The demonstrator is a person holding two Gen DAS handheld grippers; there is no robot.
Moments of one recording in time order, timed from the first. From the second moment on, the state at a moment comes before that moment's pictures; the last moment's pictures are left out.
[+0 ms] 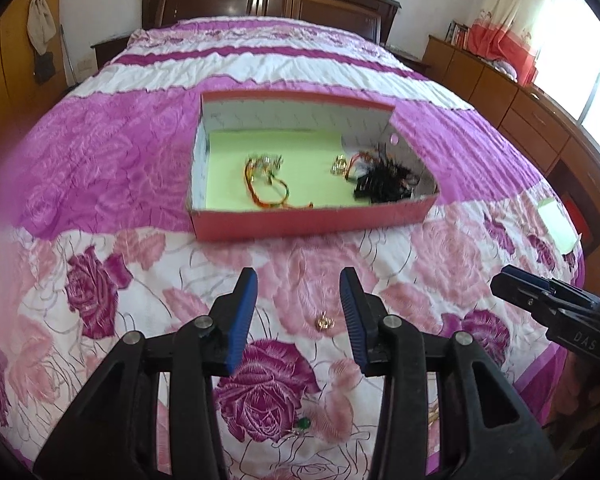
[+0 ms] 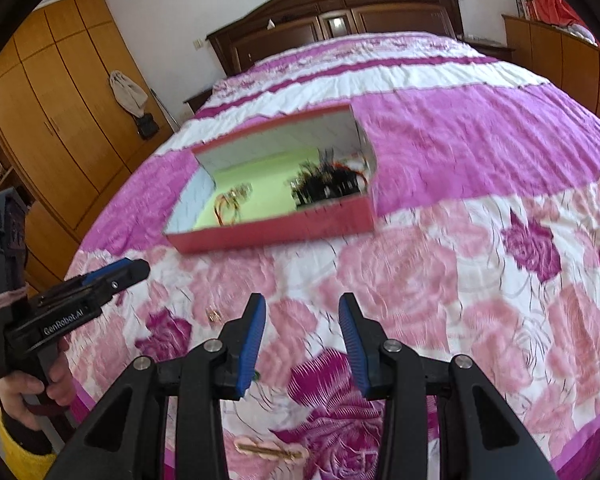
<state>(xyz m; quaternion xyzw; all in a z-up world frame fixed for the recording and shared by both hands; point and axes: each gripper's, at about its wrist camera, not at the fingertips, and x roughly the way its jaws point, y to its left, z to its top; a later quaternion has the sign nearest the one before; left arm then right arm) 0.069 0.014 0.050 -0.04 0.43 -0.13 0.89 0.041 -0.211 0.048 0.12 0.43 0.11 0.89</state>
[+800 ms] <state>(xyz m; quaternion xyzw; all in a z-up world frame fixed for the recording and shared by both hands) 0.077 -0.021 -0.020 -0.02 0.48 -0.15 0.86 0.030 -0.223 -0.004 0.12 0.50 0.09 0.86</state>
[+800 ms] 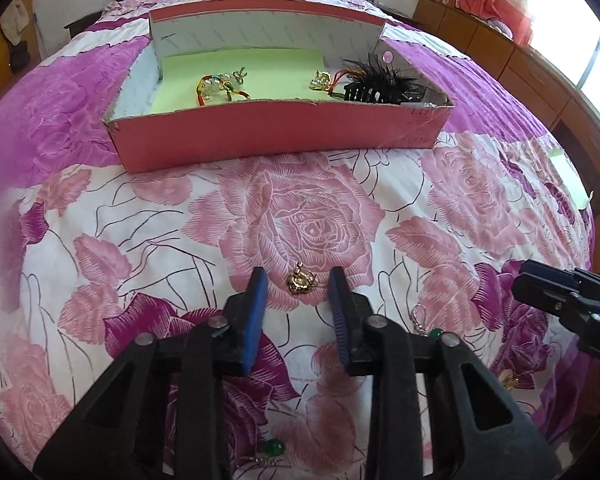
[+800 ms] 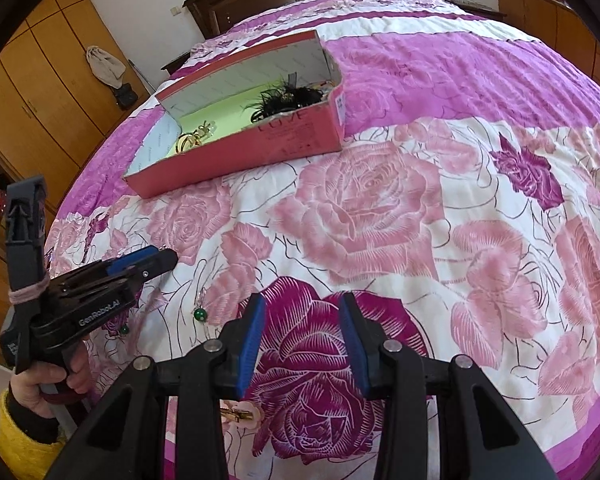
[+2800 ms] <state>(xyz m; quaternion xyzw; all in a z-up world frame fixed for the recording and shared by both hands) 0.049 0.029 0.012 -0.06 0.45 -0.12 0.89 0.039 -0.150 -0.008 0.09 0.48 0.19 0.85</state>
